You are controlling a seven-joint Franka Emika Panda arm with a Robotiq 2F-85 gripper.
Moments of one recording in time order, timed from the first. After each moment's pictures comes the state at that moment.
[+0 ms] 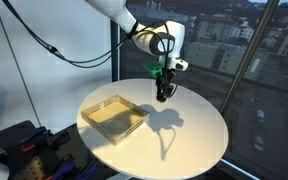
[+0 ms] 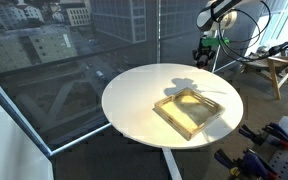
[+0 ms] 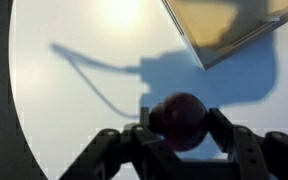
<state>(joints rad) -0.19 0.60 -0.15 -1.60 0.11 2.15 0.23</state>
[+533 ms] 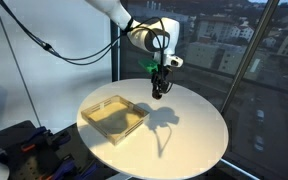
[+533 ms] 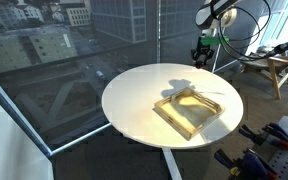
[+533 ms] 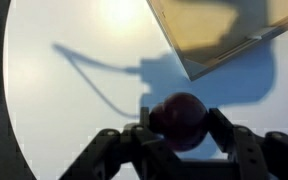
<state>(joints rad) -0.16 0.55 -0.15 -1.65 0.11 2.15 0.21</state>
